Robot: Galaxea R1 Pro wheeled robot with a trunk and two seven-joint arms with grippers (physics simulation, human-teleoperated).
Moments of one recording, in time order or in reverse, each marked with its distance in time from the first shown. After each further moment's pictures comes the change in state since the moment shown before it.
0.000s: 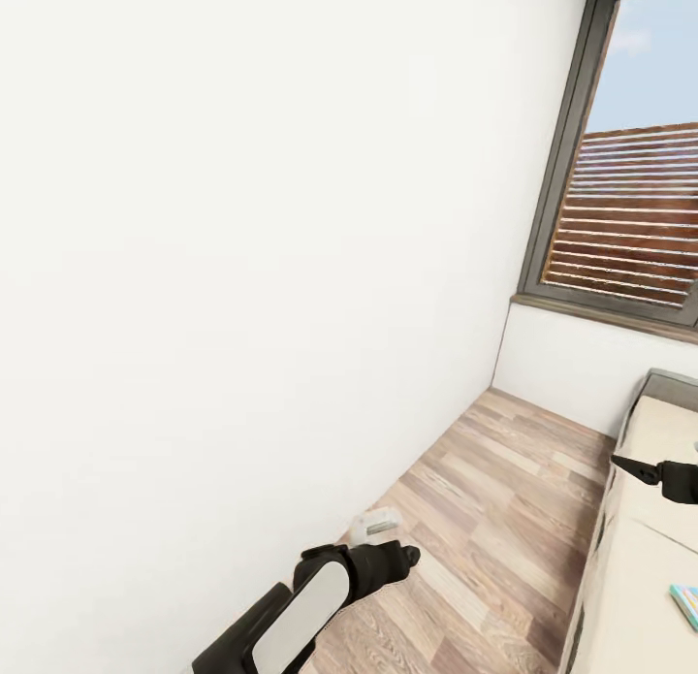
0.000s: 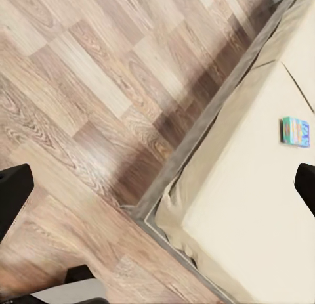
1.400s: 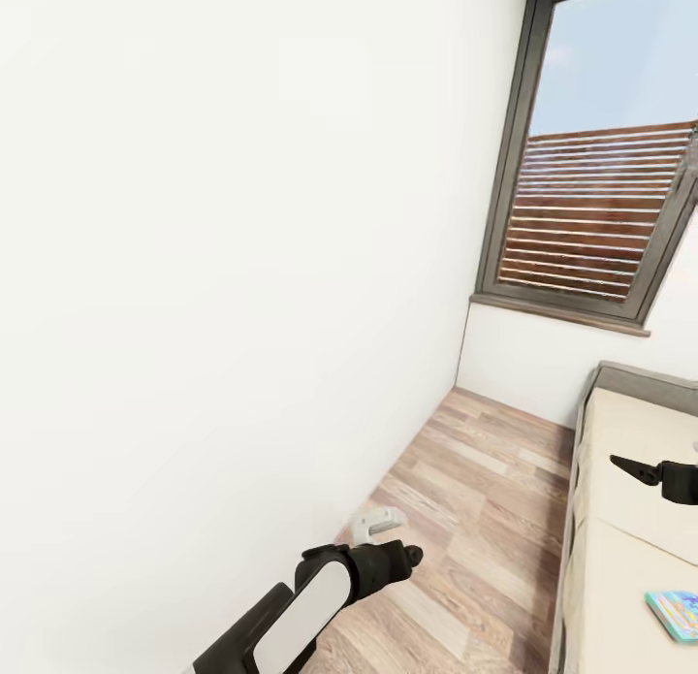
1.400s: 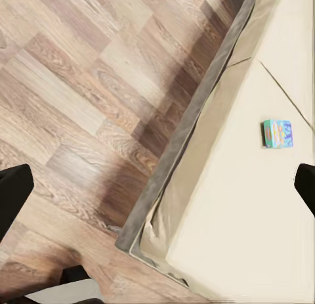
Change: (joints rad) left arm 0.000 -0.004 0.000 0.000 0.001 0.001 -0.013; right arm 0.005 0.000 0.000 -0.001 -0.009 -0.002 0.004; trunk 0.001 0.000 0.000
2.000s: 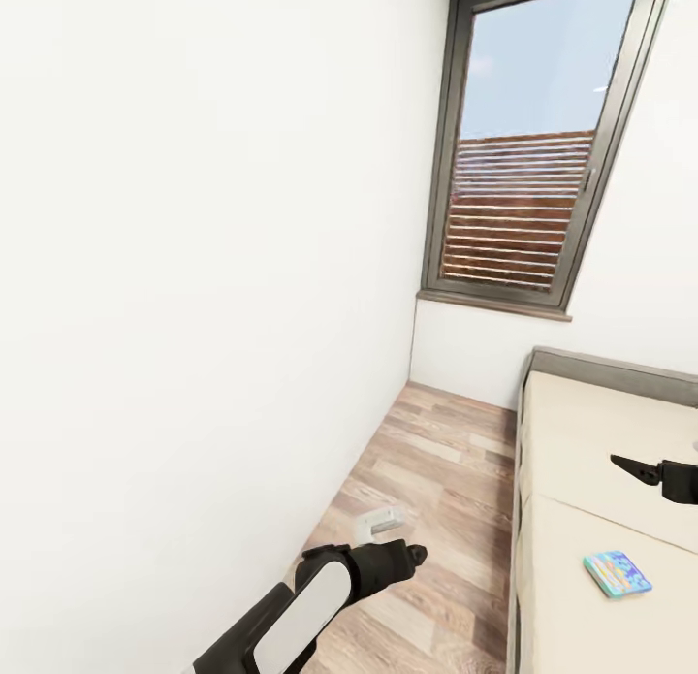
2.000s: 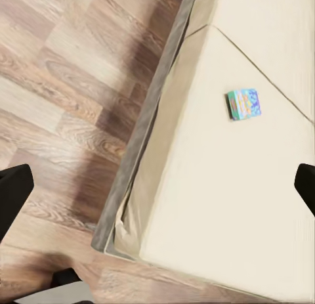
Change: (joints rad) left arm 0.000 -0.001 0.000 0.000 -0.001 0.001 -0.038; right arm -0.001 -0.001 0.000 0.000 0.000 0.000 0.000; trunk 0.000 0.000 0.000
